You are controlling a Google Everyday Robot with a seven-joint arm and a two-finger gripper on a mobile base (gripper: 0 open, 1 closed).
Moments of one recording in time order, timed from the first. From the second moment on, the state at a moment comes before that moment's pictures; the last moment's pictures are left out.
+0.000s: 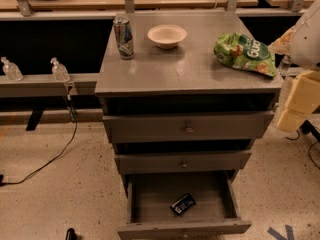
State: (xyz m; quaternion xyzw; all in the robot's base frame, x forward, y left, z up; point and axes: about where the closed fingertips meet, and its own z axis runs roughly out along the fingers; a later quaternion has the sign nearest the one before) arm 0.438 -0.215 0.982 -0.60 0.78 -0.04 0.17
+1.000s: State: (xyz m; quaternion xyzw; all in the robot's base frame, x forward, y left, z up) arm 0.430 -0.151 0.951 -0.66 0.71 -0.03 0.24
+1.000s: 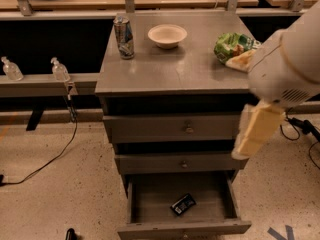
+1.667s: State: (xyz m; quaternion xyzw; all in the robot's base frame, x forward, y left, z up) arm 0.443 -0.097 0.869 -0.70 0.67 0.01 0.25
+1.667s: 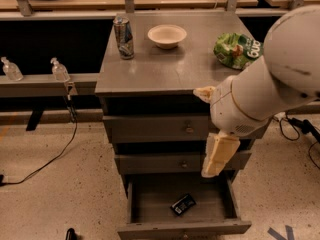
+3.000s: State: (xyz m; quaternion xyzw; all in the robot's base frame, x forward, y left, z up) arm 0.514 -0.106 0.729 -0.66 0.60 0.18 0.41
